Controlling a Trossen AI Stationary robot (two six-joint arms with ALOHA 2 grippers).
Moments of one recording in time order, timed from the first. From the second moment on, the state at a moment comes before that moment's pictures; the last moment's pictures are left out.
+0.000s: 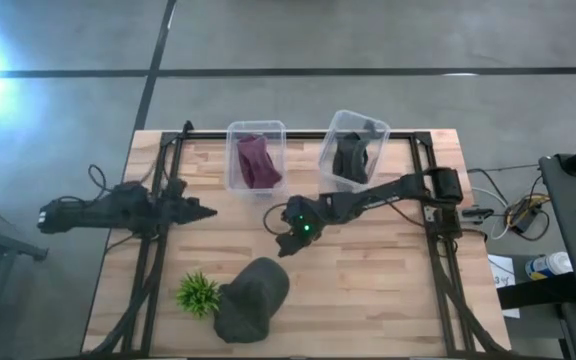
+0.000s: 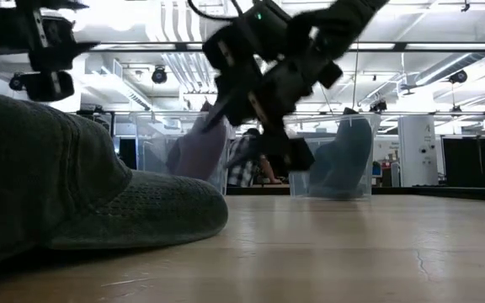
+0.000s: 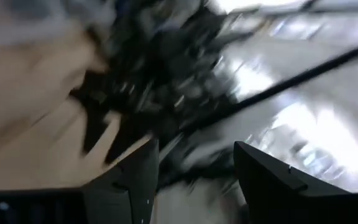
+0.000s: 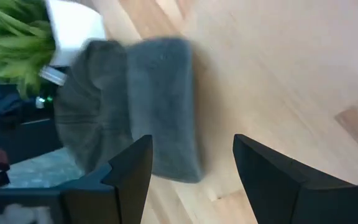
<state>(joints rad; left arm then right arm) 0.00 0.17 0.22 -0.06 0.12 -1.12 0.01 1.97 1.22 -0.04 -0.46 1.10</state>
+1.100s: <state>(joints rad) -0.37 1.08 0.40 0.03 0.31 -0.77 0.08 2.21 1.32 0.23 -0.67 1.00</state>
